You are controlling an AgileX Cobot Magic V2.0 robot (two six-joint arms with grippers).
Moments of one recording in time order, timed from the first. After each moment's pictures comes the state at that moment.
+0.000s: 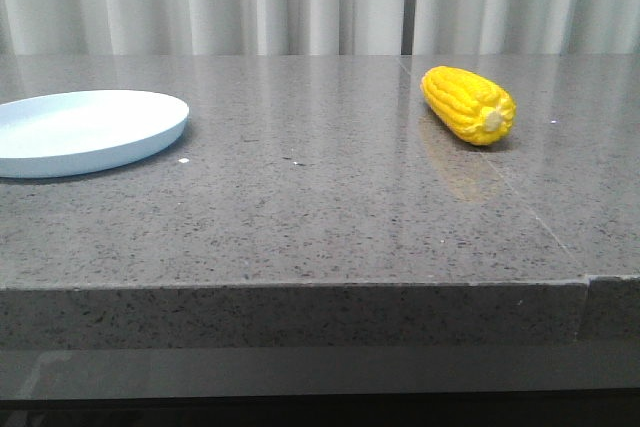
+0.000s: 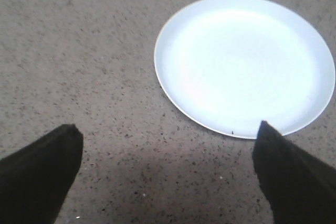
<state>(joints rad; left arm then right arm) -0.07 0.97 -0.78 -0.02 0.61 0.00 0.07 0.40 -0.53 0.04 0.36 0.05</state>
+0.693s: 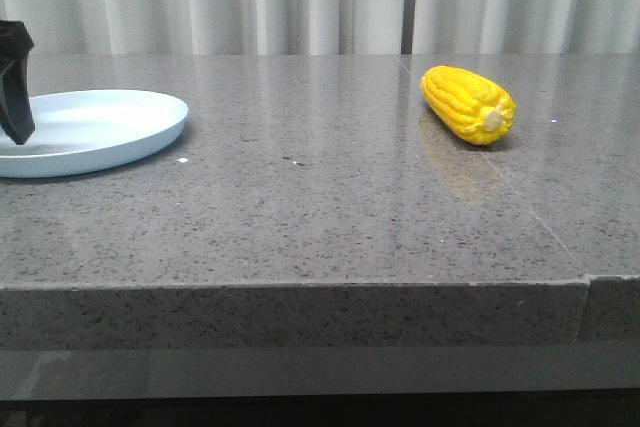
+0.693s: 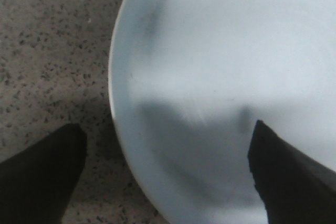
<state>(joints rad) -0.07 1.62 -1.18 -0.08 0.81 -0.03 0.07 0.40 -0.53 0.04 0.36 0.05</state>
